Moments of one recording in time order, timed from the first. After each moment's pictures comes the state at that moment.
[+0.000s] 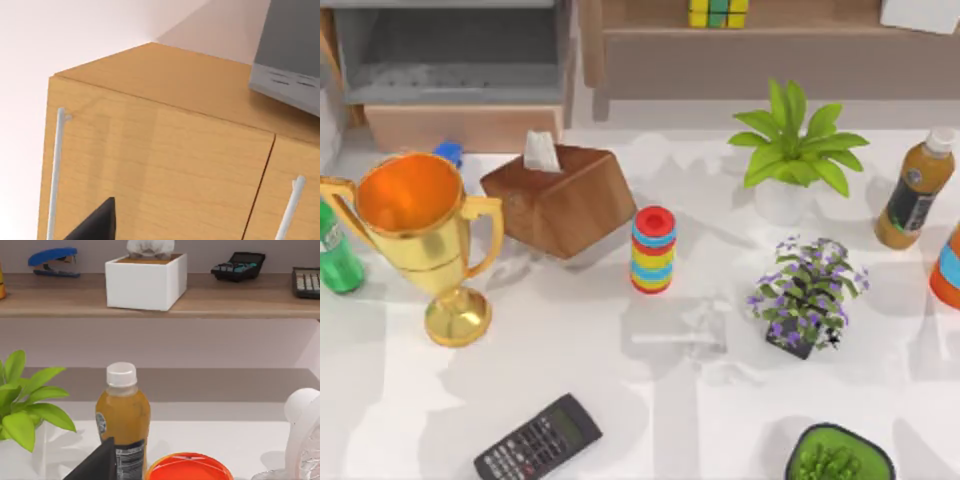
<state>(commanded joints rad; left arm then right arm) 0.18 1.72 0.71 1.31 0.25 1.35 0.00 0.00 0.00 0.00 0.00 0.00</state>
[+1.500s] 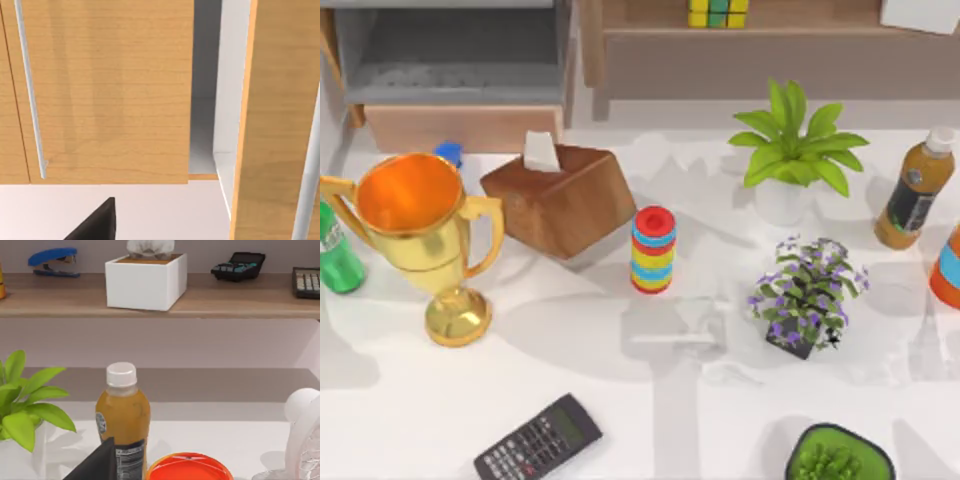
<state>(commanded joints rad) 0.69 2.01 0.48 1.52 0.73 1.59 0.00 0.00 0.00 0.00 0.00 0.00</state>
